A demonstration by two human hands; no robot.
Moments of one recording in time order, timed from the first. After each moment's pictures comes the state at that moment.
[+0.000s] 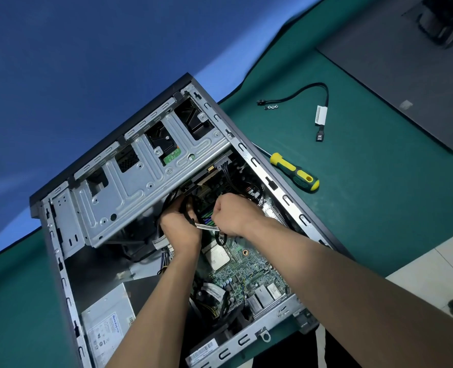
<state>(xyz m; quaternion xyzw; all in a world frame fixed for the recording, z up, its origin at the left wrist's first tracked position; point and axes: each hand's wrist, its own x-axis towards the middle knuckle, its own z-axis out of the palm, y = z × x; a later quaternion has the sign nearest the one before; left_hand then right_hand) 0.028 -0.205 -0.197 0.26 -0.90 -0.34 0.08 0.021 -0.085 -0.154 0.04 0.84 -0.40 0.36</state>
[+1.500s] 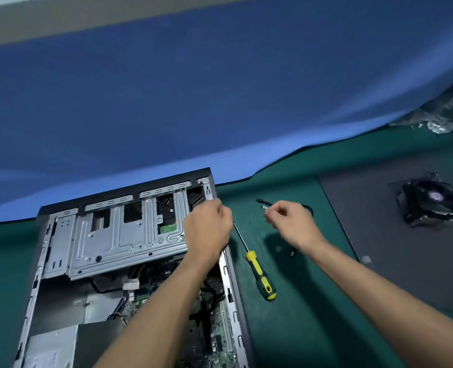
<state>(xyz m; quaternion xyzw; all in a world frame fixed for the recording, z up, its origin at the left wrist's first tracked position) -0.079 -0.097 -0.101 0.17 -0.96 -0.23 0.06 -0.107 0.072 -0.092 0.06 0.86 -0.46 0.20</state>
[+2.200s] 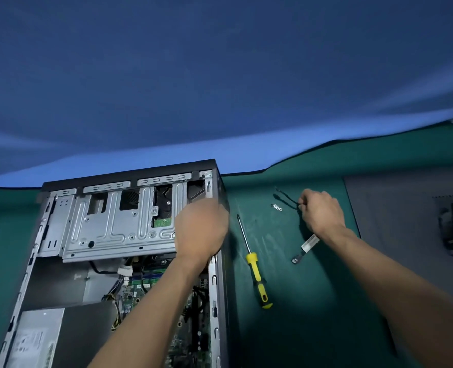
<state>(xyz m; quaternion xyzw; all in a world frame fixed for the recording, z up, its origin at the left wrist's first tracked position) -0.081 -0.099 -0.106 0.17 -0.94 -0.28 0.10 -0.193 0.112 -0.180 -0.08 0.97 -0.15 0.16</state>
